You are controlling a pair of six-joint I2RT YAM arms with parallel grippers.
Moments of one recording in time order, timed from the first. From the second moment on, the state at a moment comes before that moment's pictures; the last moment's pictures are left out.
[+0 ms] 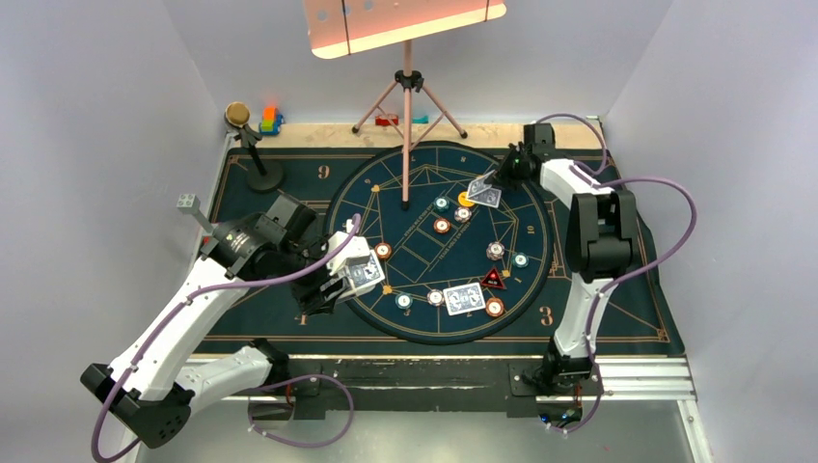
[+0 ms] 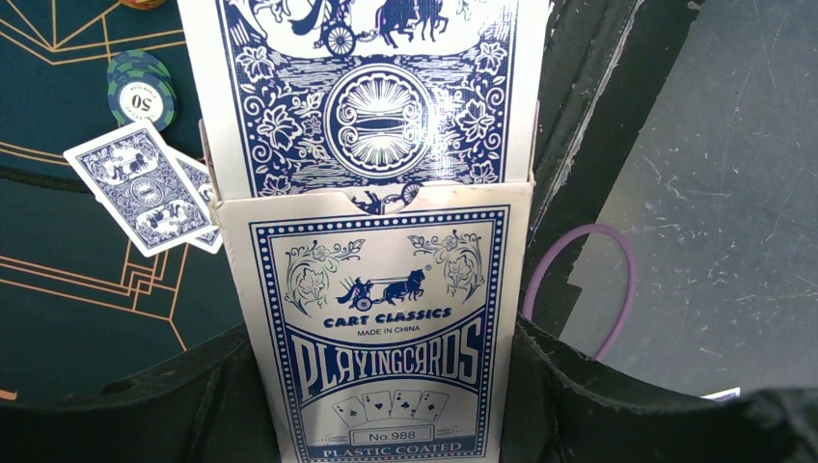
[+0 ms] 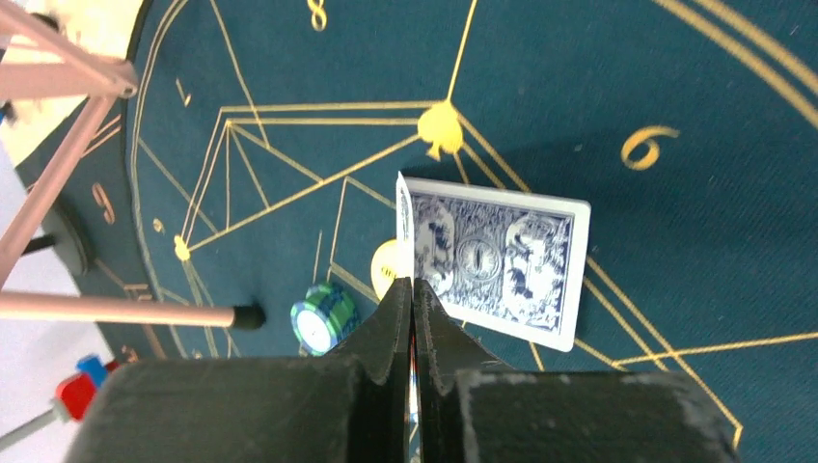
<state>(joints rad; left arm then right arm) -0.57 1.02 1.19 -1.33 0.39 0.50 0.07 1.99 1.44 -0.32 -0.30 0.67</state>
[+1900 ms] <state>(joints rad) -0.57 1.02 1.19 -1.33 0.39 0.50 0.83 1.49 1.20 -0.22 -0.61 0.80</state>
